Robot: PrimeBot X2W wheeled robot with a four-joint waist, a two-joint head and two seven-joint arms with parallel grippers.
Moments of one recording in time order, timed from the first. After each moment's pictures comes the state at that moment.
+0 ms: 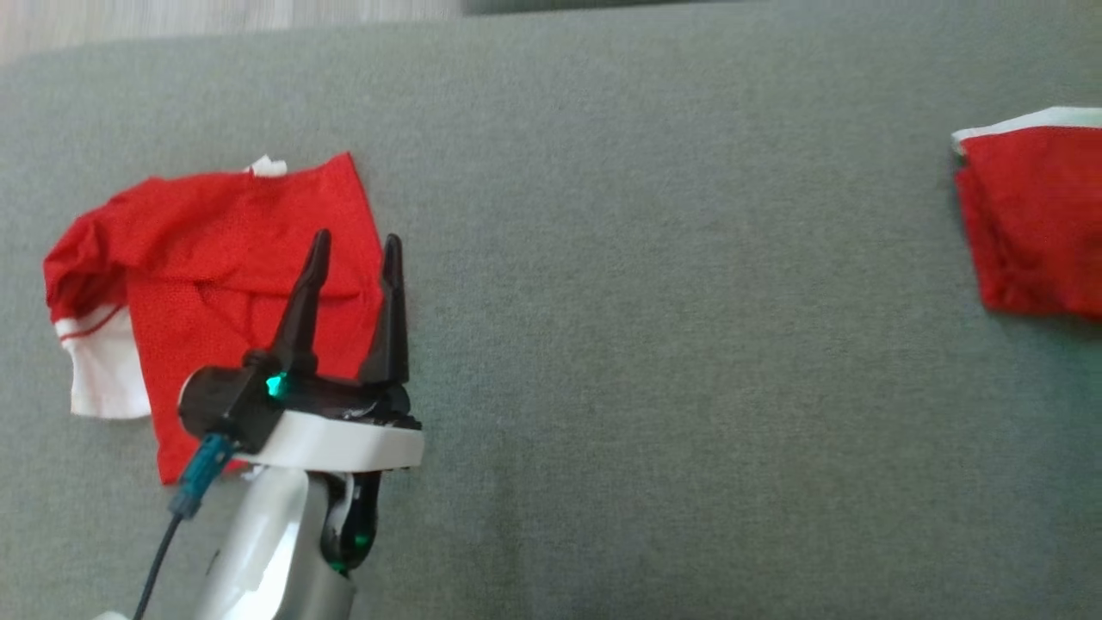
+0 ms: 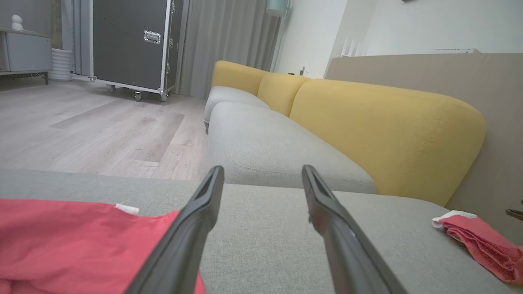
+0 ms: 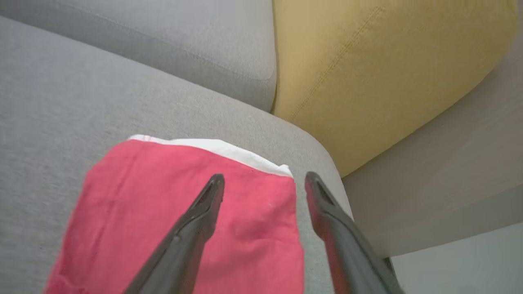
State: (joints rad) left arm -0.27 0.04 -0.22 0.22 -0.31 -0.12 -0.26; right arm -0.80 -0.55 0.19 1.11 0.00 0.13 -0.14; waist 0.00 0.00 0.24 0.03
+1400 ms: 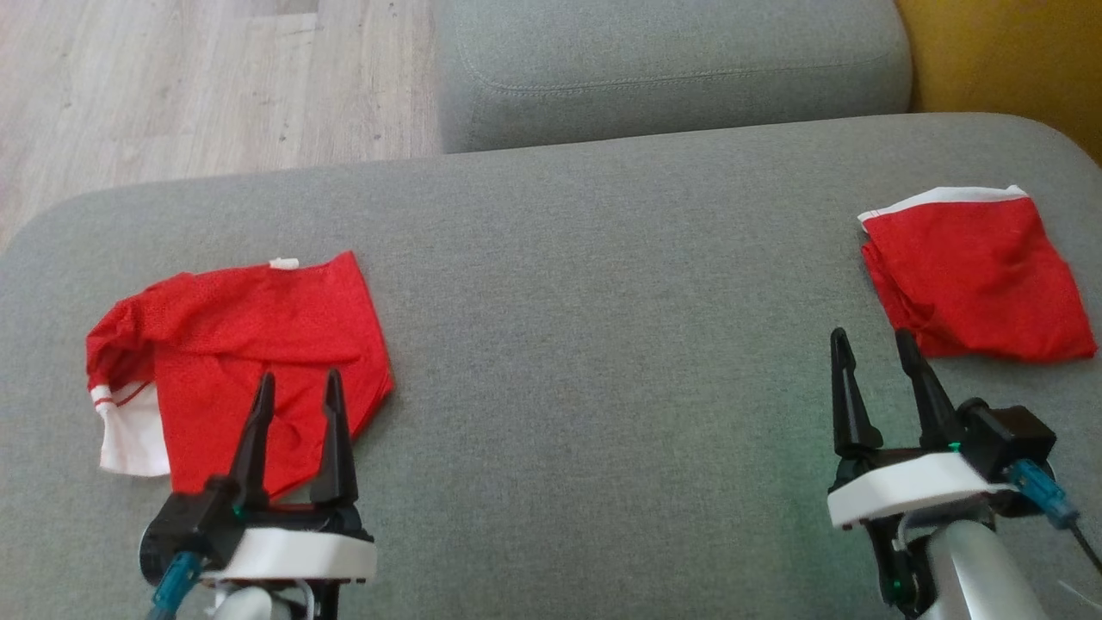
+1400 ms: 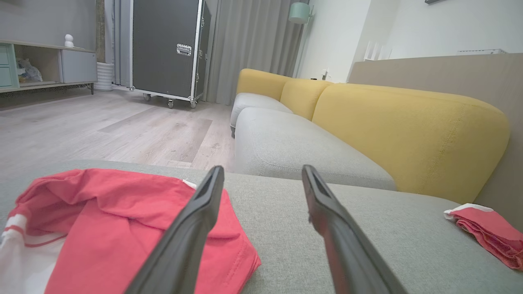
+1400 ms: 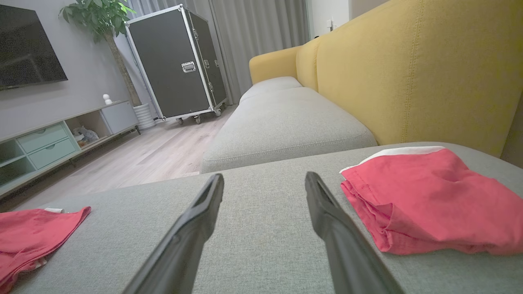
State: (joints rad) left arm -0.03 0.04 -0.09 0.23 -0.27 -0.11 -0.26; right arm -0.11 -0.05 0.04 0.36 0.21 0.13 -0.25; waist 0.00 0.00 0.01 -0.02
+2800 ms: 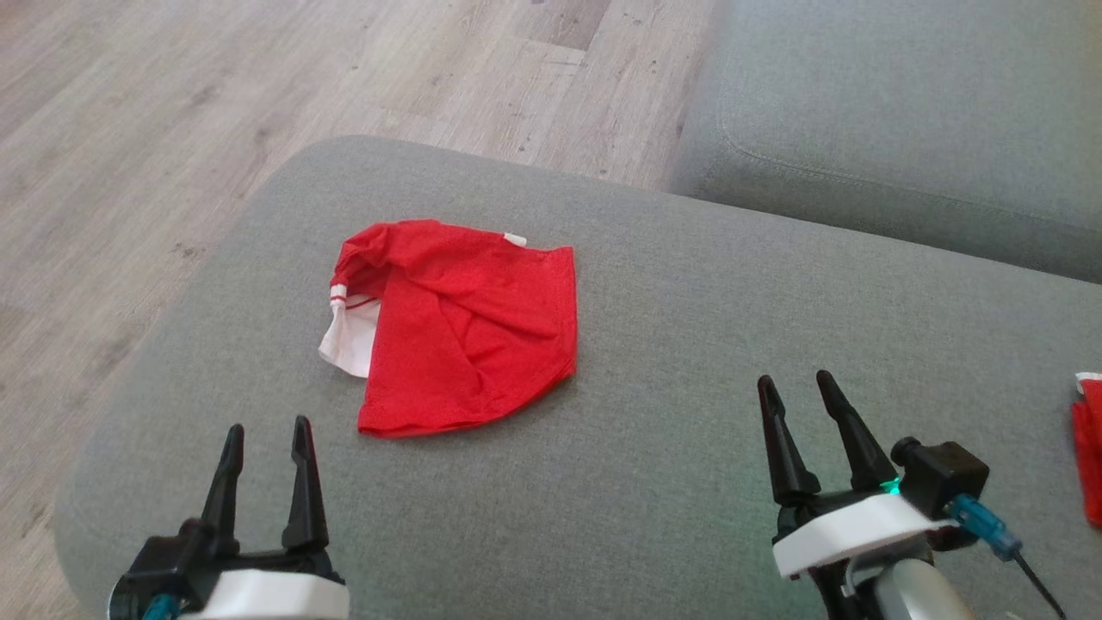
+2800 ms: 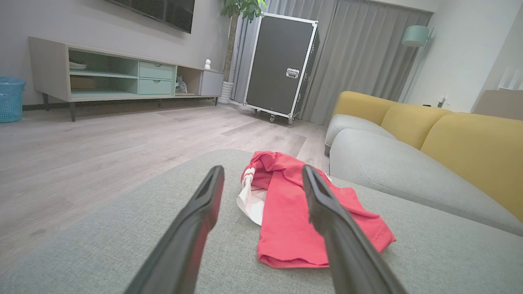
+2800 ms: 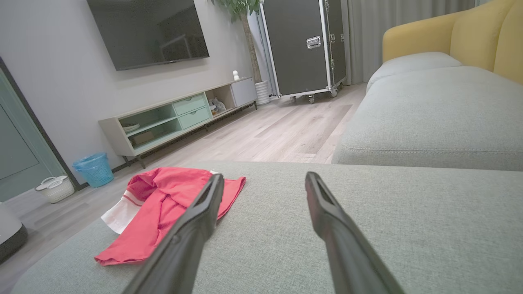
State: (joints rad) left arm 0.04 0.04 -0.02 0.25 -0.23 -0.11 -0.26; right arm -0.05 -0.05 0.20 0.34 0.32 0.13 -0.25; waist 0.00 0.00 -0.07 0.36
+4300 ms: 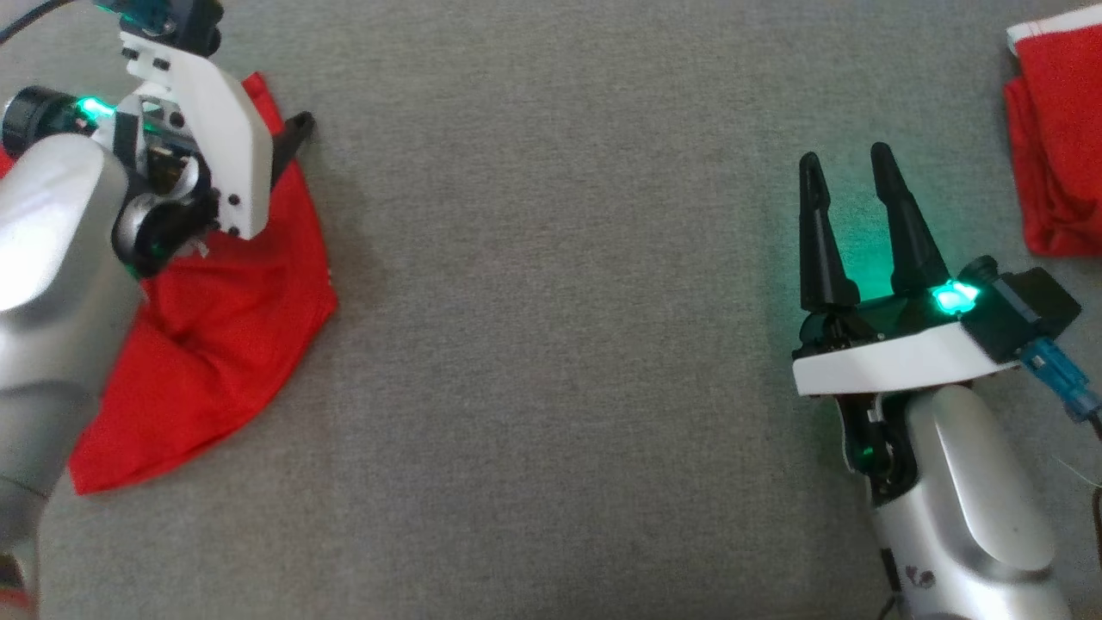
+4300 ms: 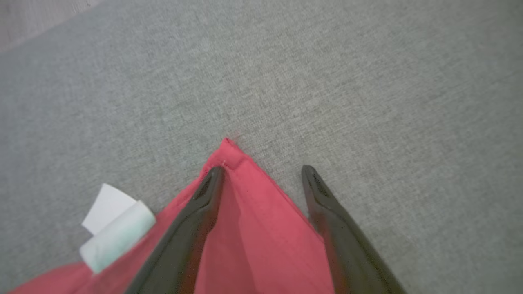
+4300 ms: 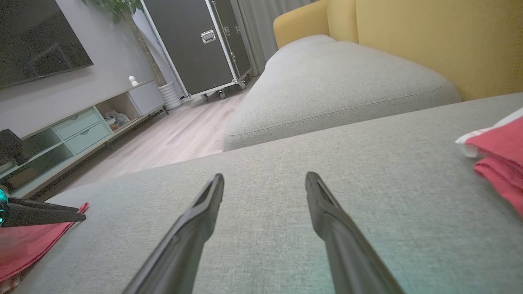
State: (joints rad) left arm -1.03 0.47 -0.75 0.60 -0.78 -0.13 0.69; right arm -0.31 -0.05 0.16 0.19 0.30 0.13 -0.25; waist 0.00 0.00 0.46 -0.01
